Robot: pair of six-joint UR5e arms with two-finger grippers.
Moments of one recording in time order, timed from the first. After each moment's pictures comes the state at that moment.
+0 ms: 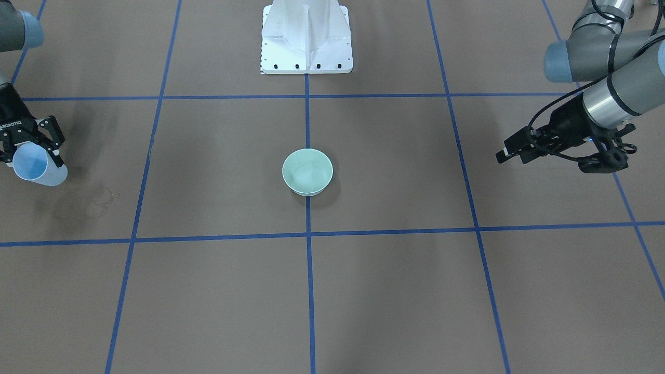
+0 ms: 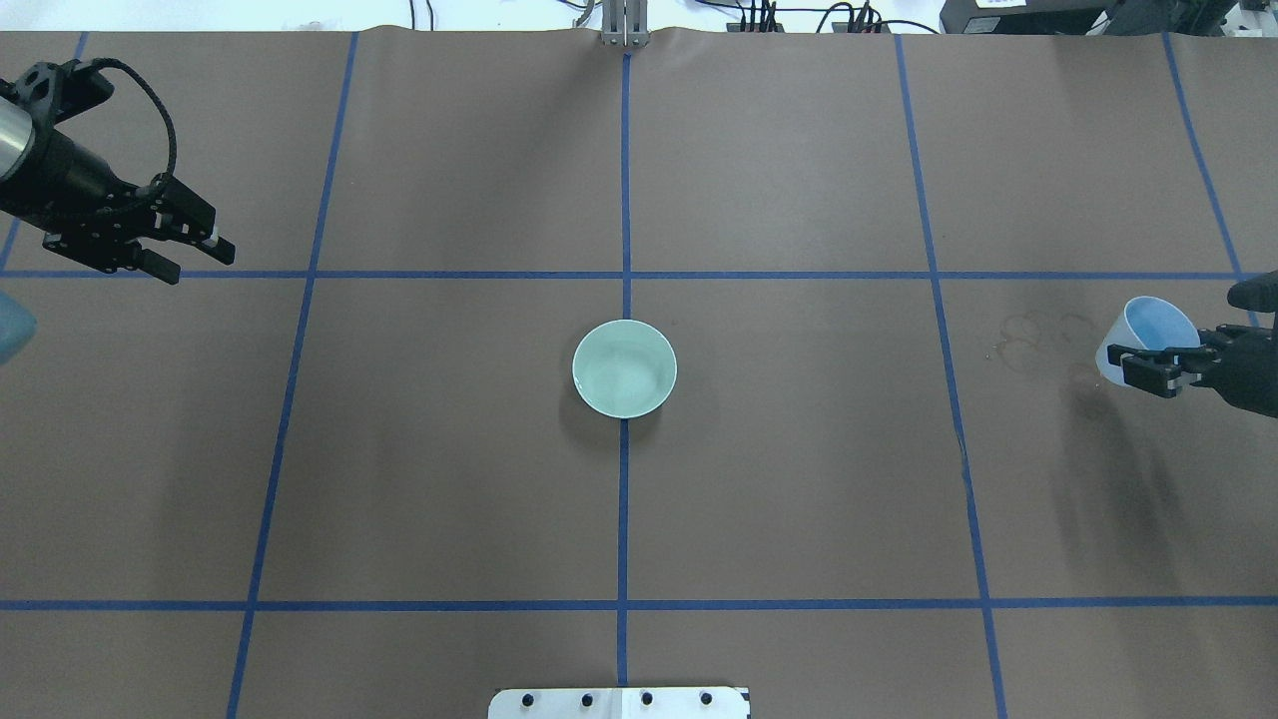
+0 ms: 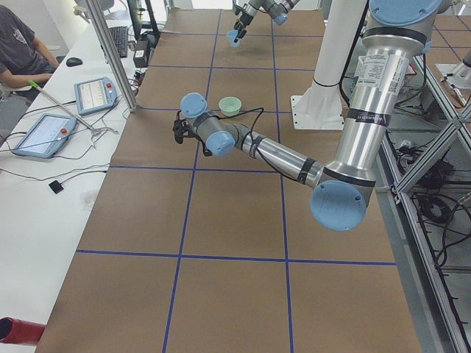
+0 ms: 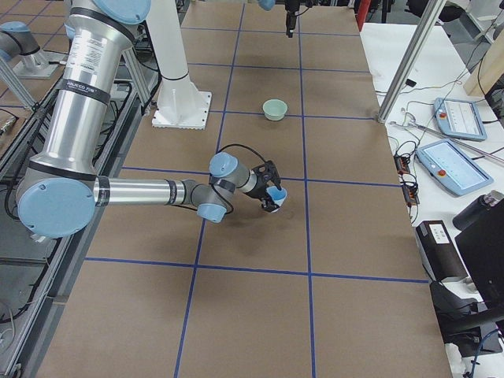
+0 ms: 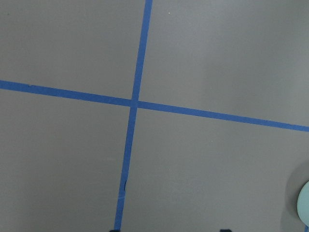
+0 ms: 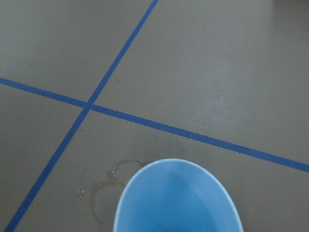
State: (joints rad) left arm -1.09 -1.79 -1.73 -1.97 -2.52 -1.02; right arm 0.81 -1.87 1.70 -0.32 1.69 0.80
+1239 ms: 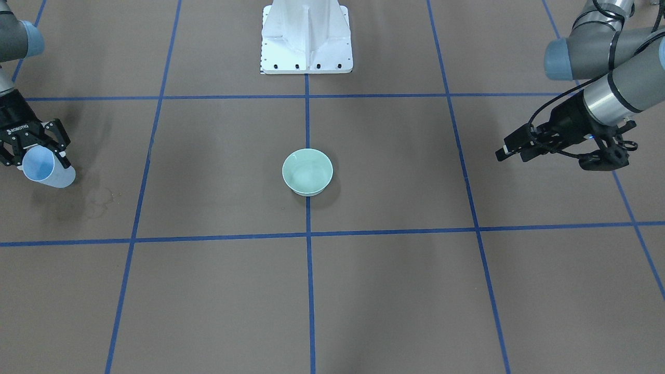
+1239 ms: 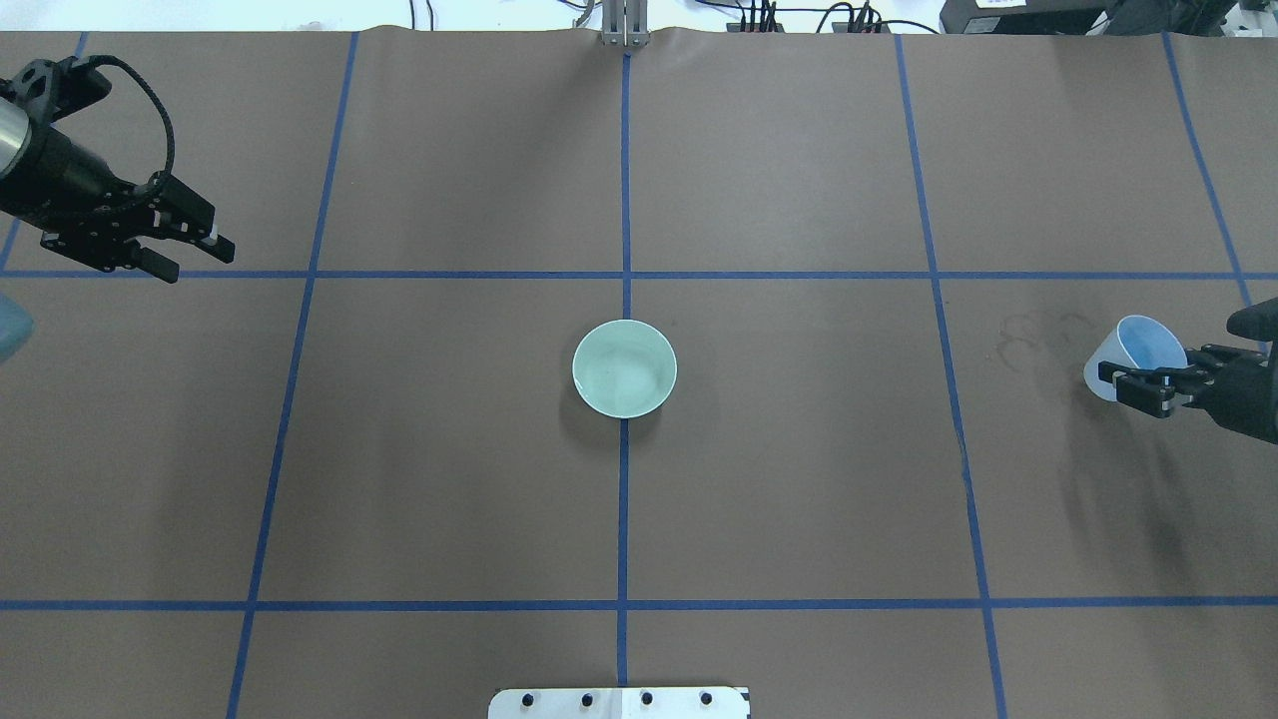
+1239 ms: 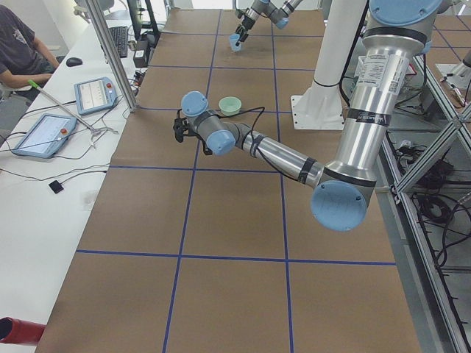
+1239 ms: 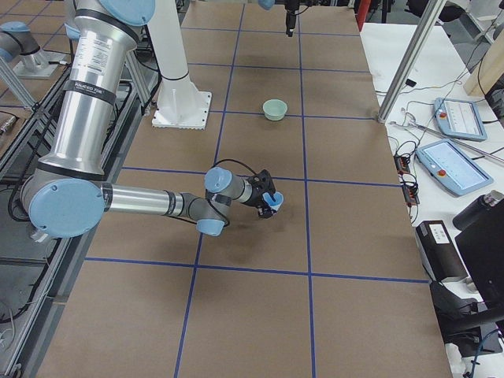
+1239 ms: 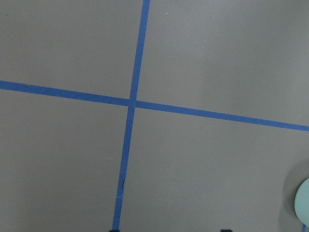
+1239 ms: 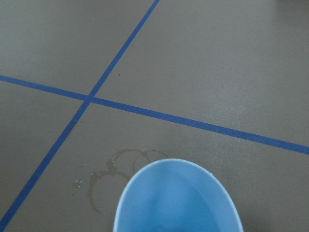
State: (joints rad) left arm -1.09 -1.79 -1.75 -1.97 -2.52 -1.02; right arm 0.75 -1.85 1.60 -0.17 1.65 0.84
